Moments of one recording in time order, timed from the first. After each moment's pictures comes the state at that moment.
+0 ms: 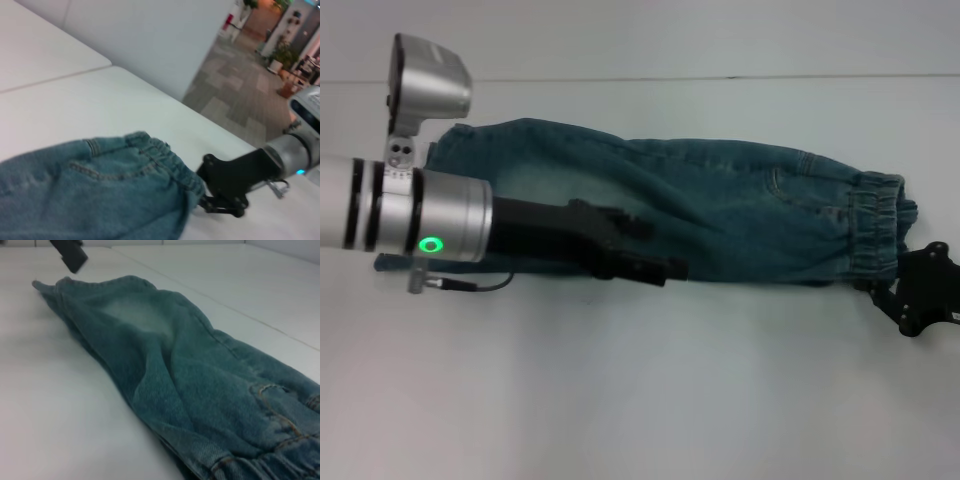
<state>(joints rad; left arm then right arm) -0.69 -2.14 0.87 0.75 2.09 1.52 -1.80 0.46 2.05 -0.42 -0.51 -2.21 -1.30 0.88</state>
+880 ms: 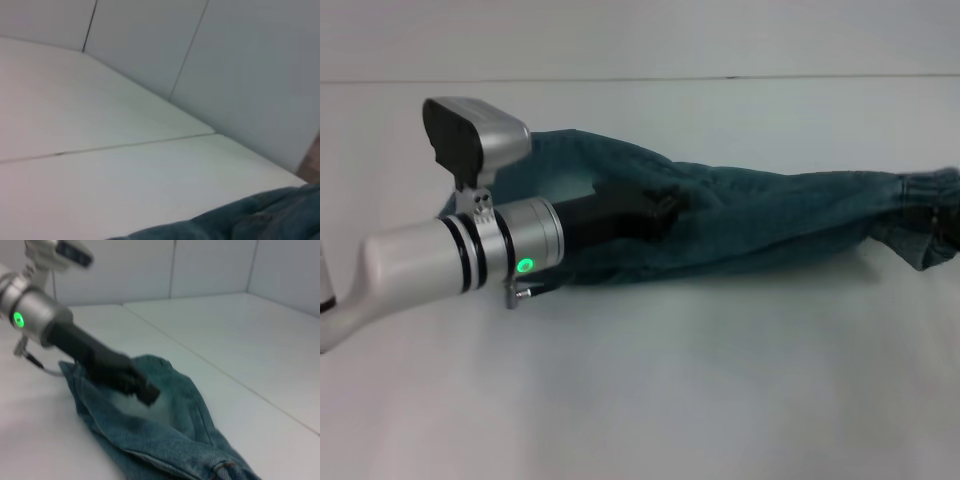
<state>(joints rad) -0.78 -2.18 0.89 0.23 1.62 1.00 -1.29 0.40 2.10 -0.50 -1.10 -2.15 -1.68 1.29</state>
